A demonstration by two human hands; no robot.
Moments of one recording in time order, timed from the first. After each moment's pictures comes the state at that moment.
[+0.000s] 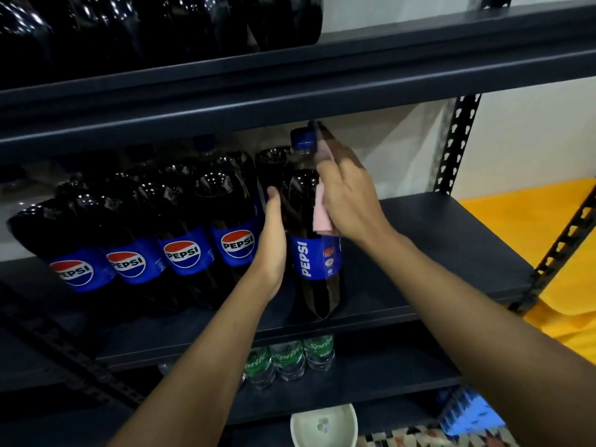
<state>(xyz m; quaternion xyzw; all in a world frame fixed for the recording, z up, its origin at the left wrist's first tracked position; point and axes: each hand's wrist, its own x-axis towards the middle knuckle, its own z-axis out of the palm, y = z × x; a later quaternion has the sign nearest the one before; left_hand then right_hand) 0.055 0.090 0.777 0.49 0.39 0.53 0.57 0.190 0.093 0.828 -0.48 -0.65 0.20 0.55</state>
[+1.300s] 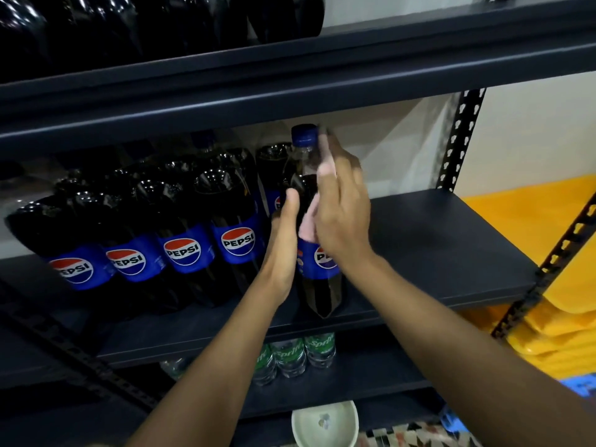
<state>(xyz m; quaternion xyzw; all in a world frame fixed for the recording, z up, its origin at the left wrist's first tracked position) 0.058 0.090 0.761 0.53 0.38 0.51 0.56 0.161 0.086 0.798 -0.47 -0.59 0.11 0.65</state>
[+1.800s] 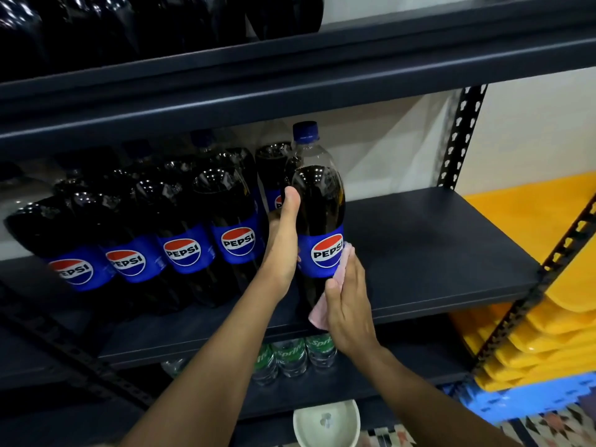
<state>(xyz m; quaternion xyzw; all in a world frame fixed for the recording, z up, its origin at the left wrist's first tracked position) 0.059 0.103 0.750 0.48 0.40 0.55 0.55 0.168 0.042 0.633 -0.54 -0.61 0.20 0.54</state>
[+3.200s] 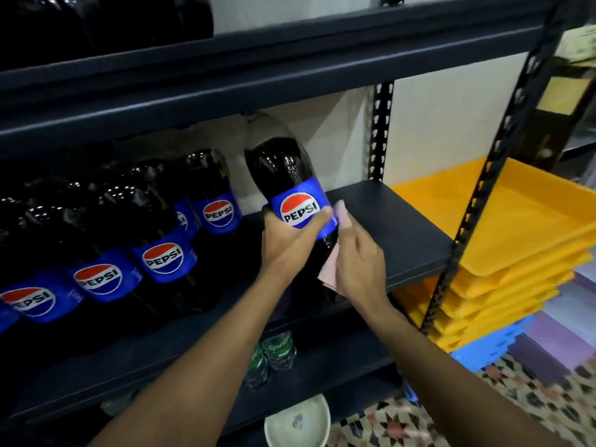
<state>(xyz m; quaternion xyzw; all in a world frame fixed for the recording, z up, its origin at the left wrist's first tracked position) 0.163 0.095 0.748 0.56 0.52 0.49 0.41 0.265 0.027 0.722 -0.62 -0.43 0.25 0.61</state>
